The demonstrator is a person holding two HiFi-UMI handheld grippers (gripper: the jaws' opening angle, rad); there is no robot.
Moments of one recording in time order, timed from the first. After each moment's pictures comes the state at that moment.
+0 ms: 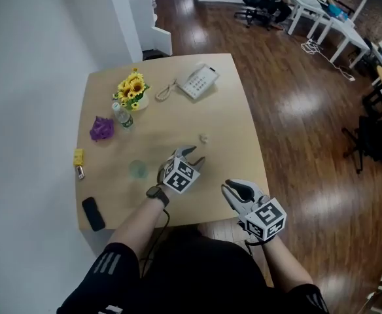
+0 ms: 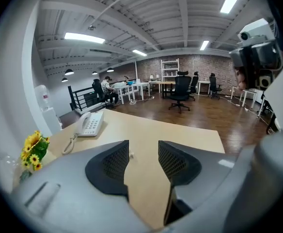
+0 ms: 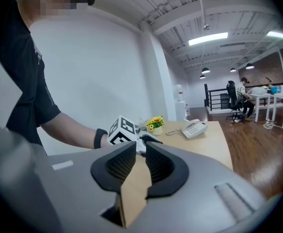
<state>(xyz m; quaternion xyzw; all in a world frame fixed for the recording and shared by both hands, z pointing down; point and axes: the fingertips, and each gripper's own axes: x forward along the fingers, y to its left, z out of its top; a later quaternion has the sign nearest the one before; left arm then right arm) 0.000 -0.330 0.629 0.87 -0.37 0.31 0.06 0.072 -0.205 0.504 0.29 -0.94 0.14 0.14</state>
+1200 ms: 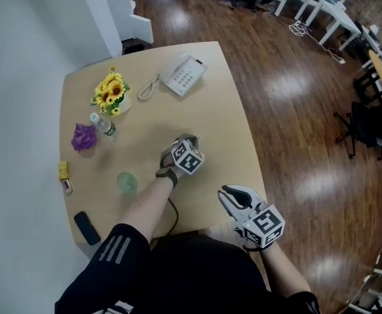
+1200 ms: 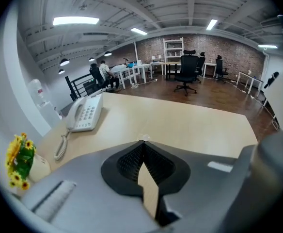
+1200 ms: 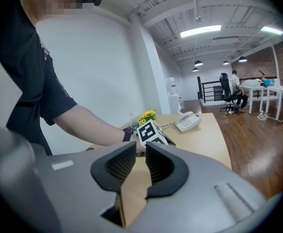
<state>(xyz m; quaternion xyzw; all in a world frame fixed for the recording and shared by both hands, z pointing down) 0.023 -0.442 0.716 0.84 -0.37 0.40 0.07 0.076 -0.242 0.521 0.31 -0.92 0.18 0.17</state>
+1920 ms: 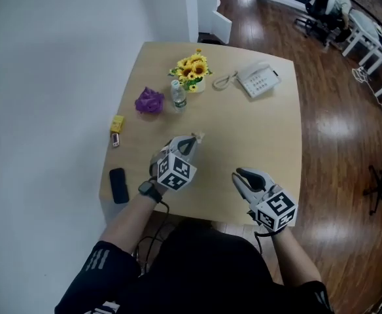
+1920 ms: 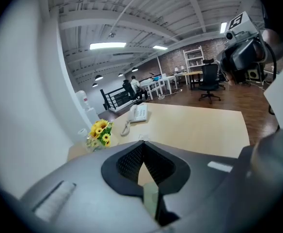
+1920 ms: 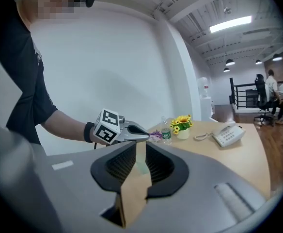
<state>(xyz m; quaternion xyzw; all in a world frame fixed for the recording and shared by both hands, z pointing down) -0.208 -0.293 0.588 0.78 -0.53 0.34 0.02 -0.062 -0.226 0.509 0.16 -0.97 0.13 0.16</state>
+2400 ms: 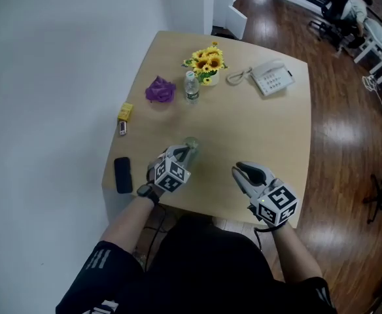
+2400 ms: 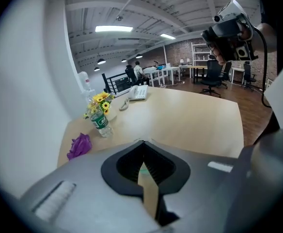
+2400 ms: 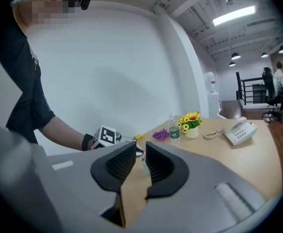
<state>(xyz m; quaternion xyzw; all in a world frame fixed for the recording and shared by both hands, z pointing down) -0.249 -0.236 0.666 0.76 -0.53 0.37 0.11 -0.096 -0.224 0.516 0.12 -0.97 0.15 0.16</state>
